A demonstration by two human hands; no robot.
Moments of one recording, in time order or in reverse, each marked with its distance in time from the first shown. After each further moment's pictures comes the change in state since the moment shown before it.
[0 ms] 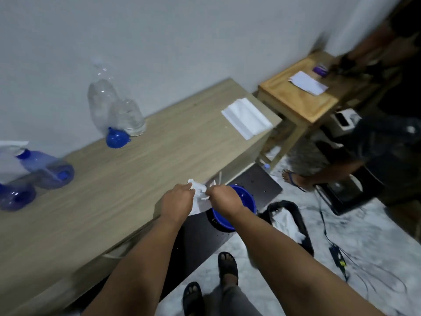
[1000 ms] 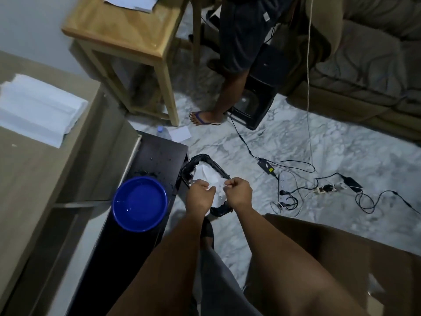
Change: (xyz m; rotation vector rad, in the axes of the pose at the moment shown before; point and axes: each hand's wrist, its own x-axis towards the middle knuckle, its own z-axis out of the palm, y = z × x) left_hand 0.096 0.433 0.152 -0.787 -0.514 -0.126; right_hand -0.183 0.354 0.124 1.197 0.467 1.354
